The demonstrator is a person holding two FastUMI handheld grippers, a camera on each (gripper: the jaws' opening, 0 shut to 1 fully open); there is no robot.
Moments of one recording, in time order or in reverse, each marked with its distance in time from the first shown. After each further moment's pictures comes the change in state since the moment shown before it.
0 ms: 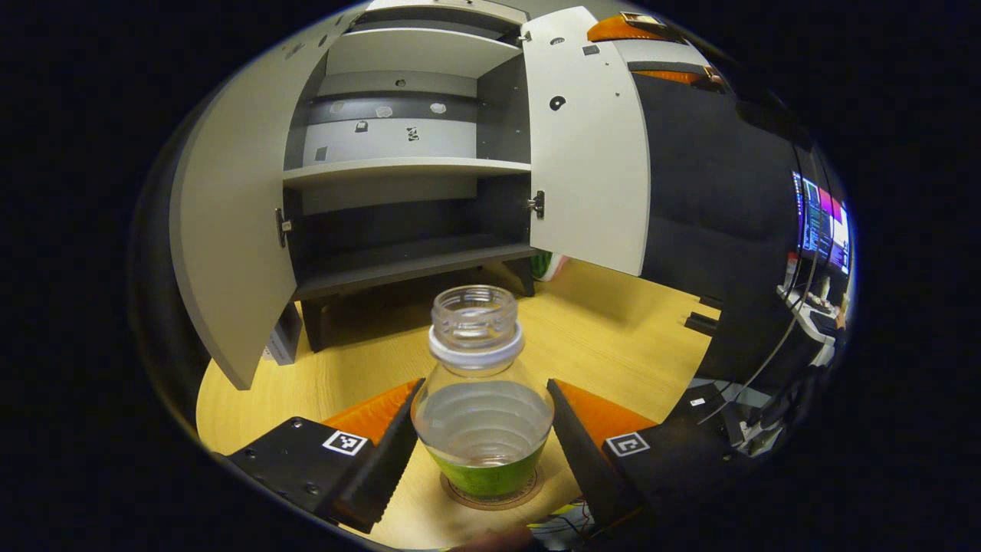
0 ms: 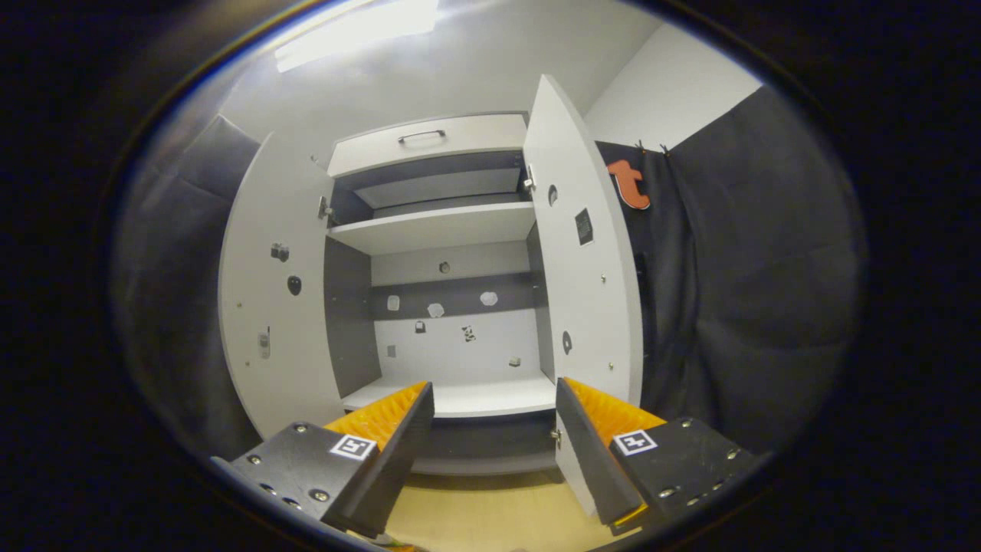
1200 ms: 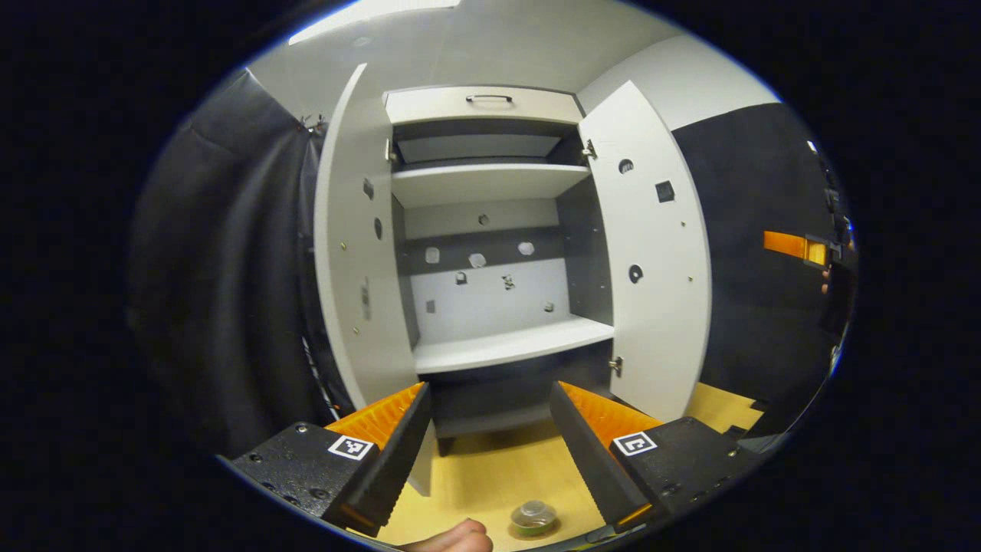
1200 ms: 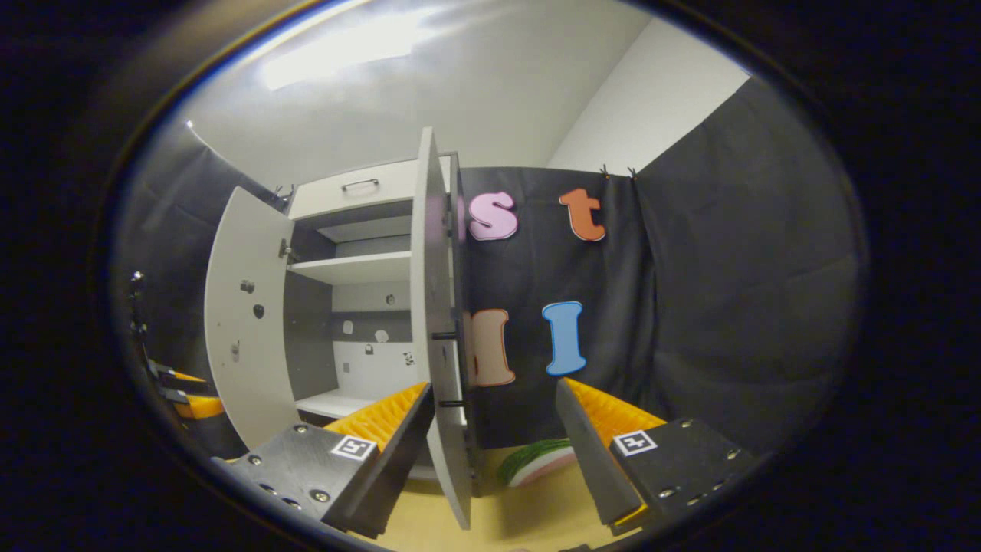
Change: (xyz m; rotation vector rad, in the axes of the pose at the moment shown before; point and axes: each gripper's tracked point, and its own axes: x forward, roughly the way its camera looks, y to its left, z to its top) left arm -0.157 0.048 0.291 0.052 -0.297 0.471; right arm -0.029 -0.207 0.075 -0.033 -0.070 -0.015
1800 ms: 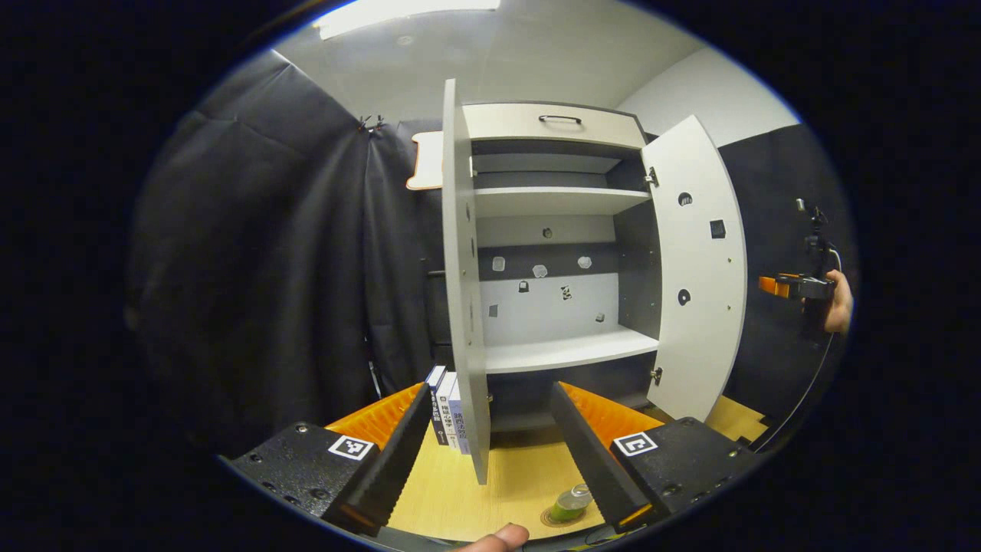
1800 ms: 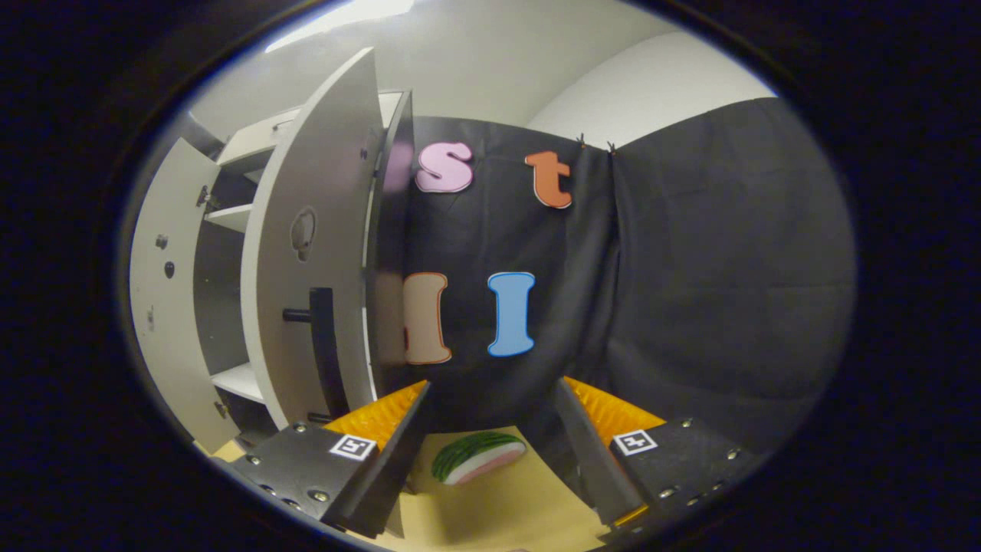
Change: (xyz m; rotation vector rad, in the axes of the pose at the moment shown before) left arm -0.064 0.084 0.014 -0.099 0.019 0.115; right arm 0.108 -0.043 -0.028 -0.070 0.142 -0.170
